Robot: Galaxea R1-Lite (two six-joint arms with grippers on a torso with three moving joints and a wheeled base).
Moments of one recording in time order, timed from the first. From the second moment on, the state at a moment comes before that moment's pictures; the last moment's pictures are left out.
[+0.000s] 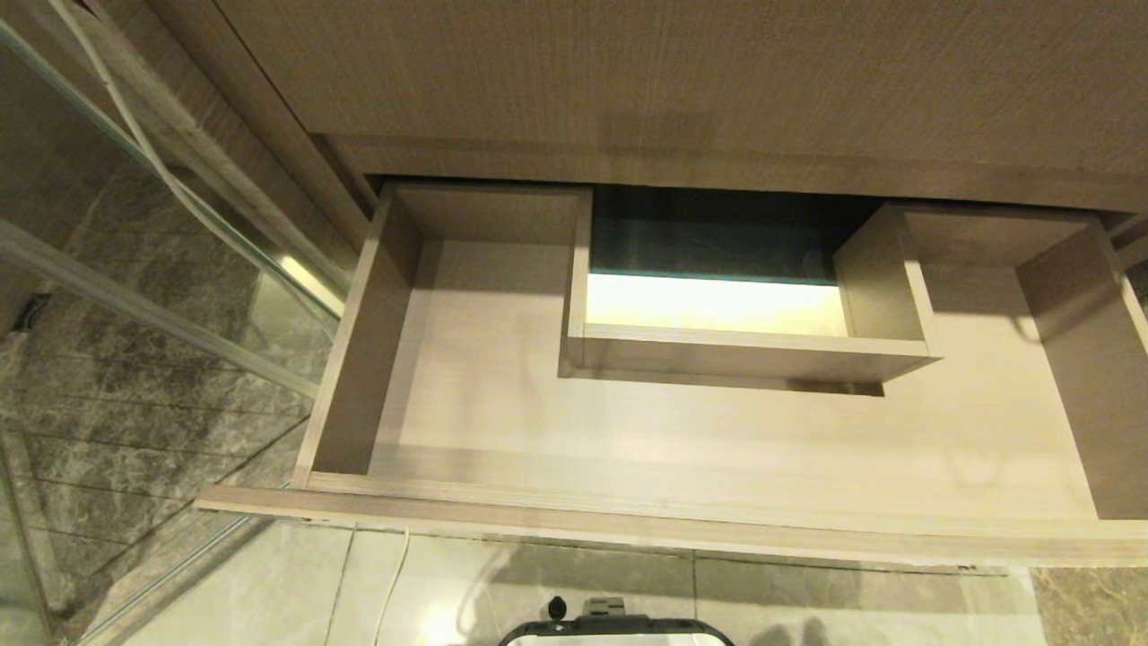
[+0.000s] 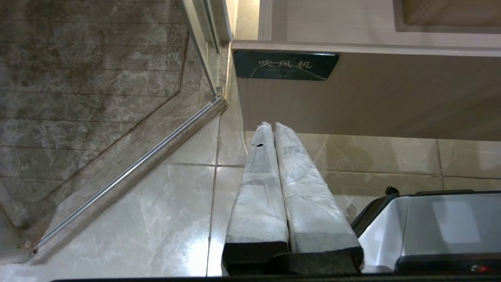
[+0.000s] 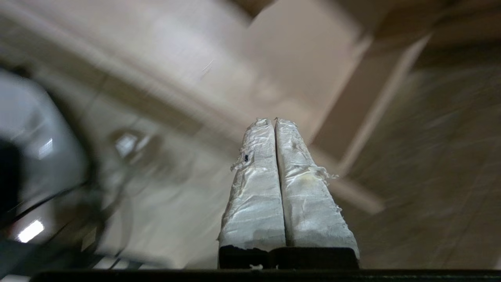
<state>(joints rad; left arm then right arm) 0.00 0.00 0.00 0.00 0.00 0.00 -0.65 0.57 -0.86 0.71 0.53 -0.86</state>
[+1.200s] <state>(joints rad) 0.00 0.00 0.00 0.00 0.00 0.00 -0.75 1.32 -0.95 0.91 -0.02 -0.86</state>
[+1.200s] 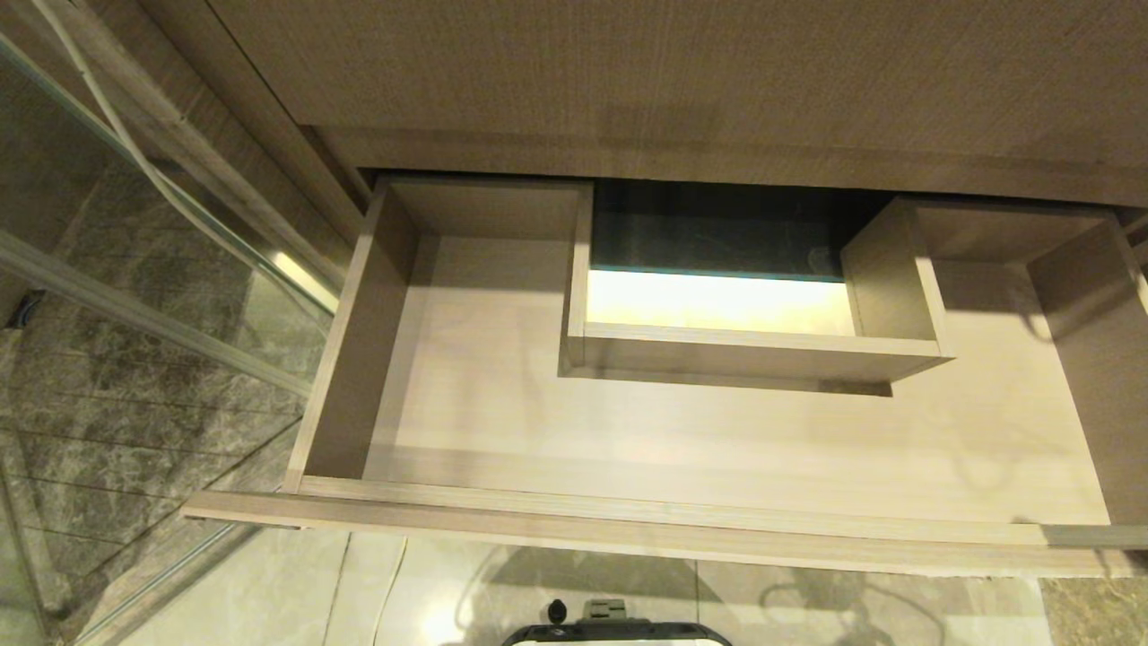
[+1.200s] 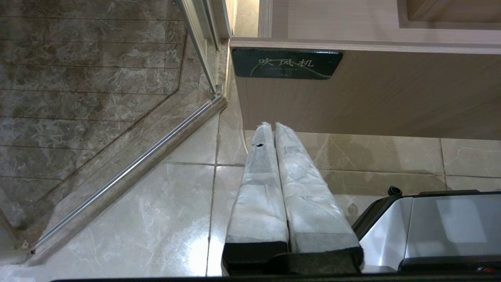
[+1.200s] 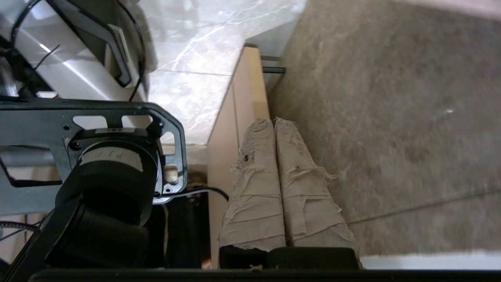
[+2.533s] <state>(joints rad) 0.00 0.00 0.00 0.00 0.00 0.00 -0.75 1.66 -1.20 0.55 0.32 -0.86</state>
